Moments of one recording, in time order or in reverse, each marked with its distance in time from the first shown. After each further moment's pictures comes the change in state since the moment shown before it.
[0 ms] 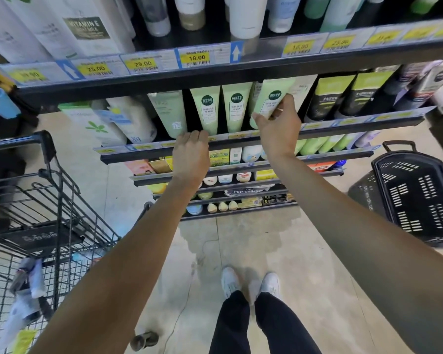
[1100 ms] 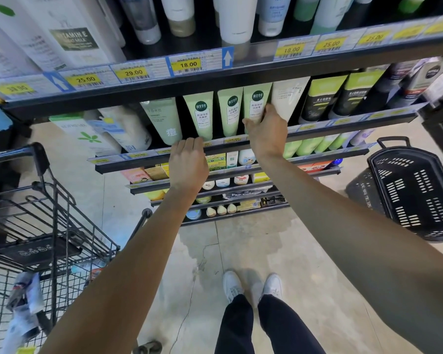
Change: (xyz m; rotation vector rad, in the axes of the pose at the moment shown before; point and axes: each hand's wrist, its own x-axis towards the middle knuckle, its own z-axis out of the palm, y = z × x) left_hand -0.005 -0.004 0.012 -0.091 0.006 -0.003; right_hand 0.013 0.012 0.021 -0.294 -0.007 0.013
